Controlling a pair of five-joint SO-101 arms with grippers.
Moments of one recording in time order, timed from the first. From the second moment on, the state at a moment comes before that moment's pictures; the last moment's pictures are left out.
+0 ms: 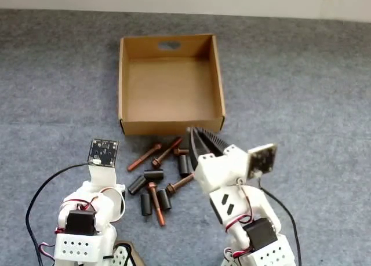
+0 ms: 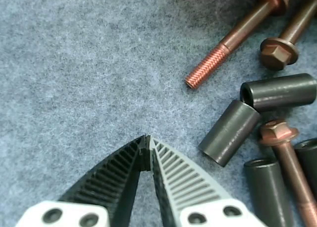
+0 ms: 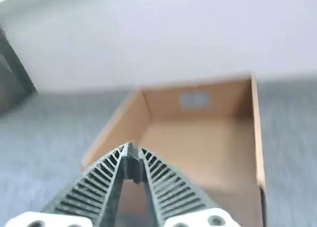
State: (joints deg) left arm -2.6 -101.4 96.2 75.7 -0.2; right arm -29.3 -104.7 95.7 16.0 -14.0
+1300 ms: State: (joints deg) left arm -2.3 -101.4 96.2 75.7 -0.2; right arm -37.1 -18.5 29.9 78.0 -0.9
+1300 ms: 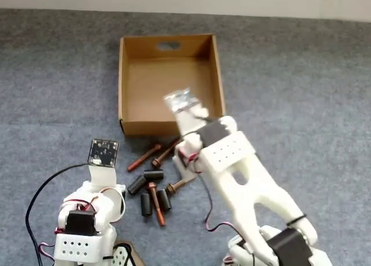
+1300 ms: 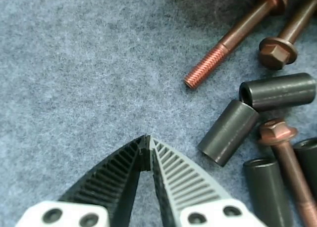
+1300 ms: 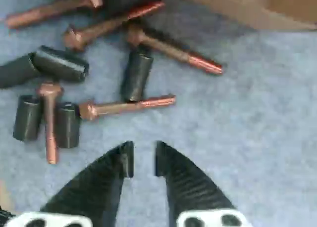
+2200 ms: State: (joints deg) left arm -2.3 -101.4 96.2 75.7 -0.2; right arm -38.6 0.1 35.5 52.4 -0.8
